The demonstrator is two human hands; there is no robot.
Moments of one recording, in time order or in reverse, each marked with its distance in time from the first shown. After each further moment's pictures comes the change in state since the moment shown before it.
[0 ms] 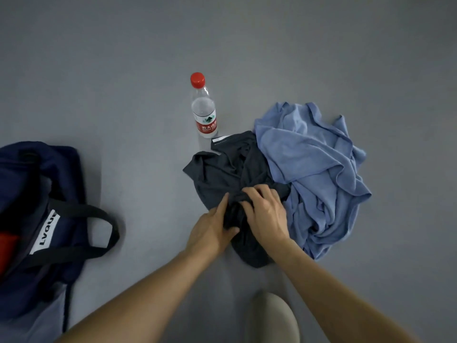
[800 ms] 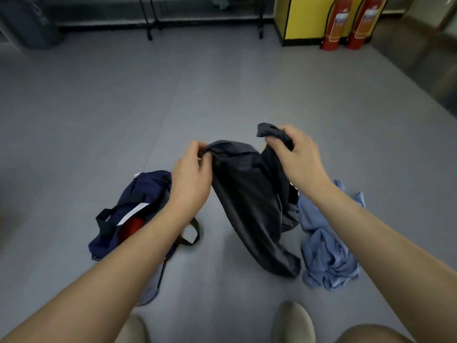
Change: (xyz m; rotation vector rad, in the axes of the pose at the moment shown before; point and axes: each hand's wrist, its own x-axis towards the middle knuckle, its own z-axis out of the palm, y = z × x) left_hand -0.272 0.090 -0.307 -0.386 0.943 0.091; right_hand 0.005 -0.270 -0.309 0.603 0.094 -0.332
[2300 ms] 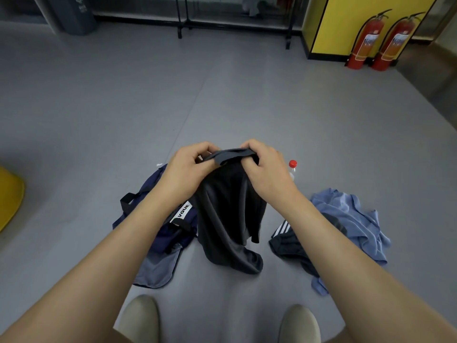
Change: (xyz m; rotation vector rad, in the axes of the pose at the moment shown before) left_hand -0.003 -0.032 -0.108 -0.209 -0.207 0.052; right_hand -0.032 -0.101 0.101 -0.095 -0.216 -0.117
